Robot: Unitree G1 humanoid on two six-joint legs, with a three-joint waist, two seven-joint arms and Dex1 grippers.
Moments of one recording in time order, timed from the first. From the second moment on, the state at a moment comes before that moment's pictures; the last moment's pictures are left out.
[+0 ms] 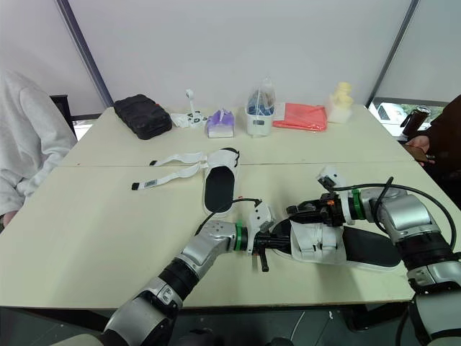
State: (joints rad) left arm -0.63 -0.10 -0.39 0.61 -0.09 0.17 -0.94; right arm -0.64 -0.89 0.18 0.32 0.45 0.71 1.28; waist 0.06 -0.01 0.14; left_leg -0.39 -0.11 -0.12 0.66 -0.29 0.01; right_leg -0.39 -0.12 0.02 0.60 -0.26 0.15
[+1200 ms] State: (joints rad) left arm -0.63 -0.11 -0.38 0.62 -0.09 0.17 -0.91; right arm -0.54 -0.85 0.05 0.33 0.31 0.58 1.09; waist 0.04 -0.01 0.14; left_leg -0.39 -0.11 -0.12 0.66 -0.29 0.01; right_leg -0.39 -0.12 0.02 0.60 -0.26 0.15
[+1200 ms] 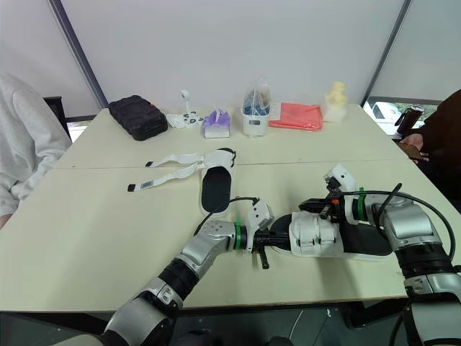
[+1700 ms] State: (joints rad) left arm -0.55 0.01 -0.27 0.46 -0.14 0.12 -0.85; right arm -0.29 -1.01 -0.33 0.19 0.64 1.03 1.17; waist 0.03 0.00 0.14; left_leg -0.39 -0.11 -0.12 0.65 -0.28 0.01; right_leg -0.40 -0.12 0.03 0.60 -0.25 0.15
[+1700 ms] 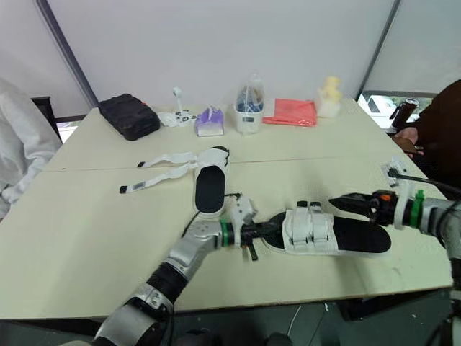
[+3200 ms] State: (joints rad) left arm -0.31 0.31 -0.23 -0.28 -0.34 0.60 -0.76; right arm -0.12 -0.75 -0.57 0.05 0.94 1.31 0.88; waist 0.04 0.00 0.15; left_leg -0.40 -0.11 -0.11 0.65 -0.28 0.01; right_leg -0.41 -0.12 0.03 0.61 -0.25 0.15
